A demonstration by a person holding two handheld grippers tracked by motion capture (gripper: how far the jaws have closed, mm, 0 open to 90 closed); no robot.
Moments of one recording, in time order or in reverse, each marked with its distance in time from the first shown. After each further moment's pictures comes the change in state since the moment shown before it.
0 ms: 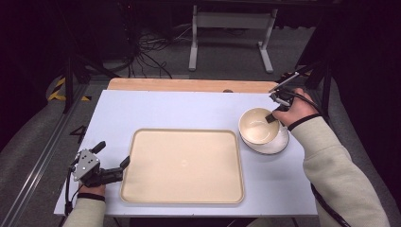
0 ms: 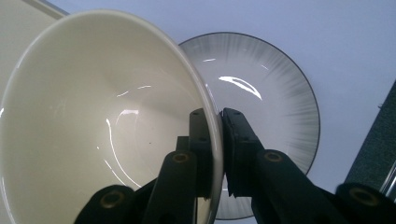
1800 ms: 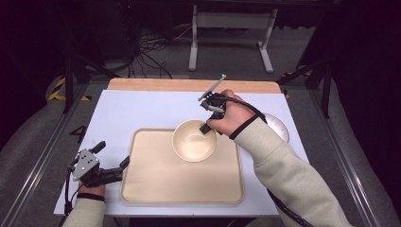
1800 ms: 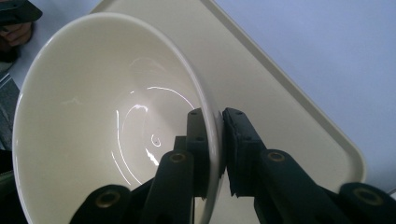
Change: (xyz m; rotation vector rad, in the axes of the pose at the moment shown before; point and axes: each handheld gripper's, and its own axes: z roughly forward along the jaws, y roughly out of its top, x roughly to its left) left arm 0.001 0.000 -0.001 -0.003 -0.008 -0.003; right arm 0.175 0.060 0.008 -0.009 0.283 -0.292
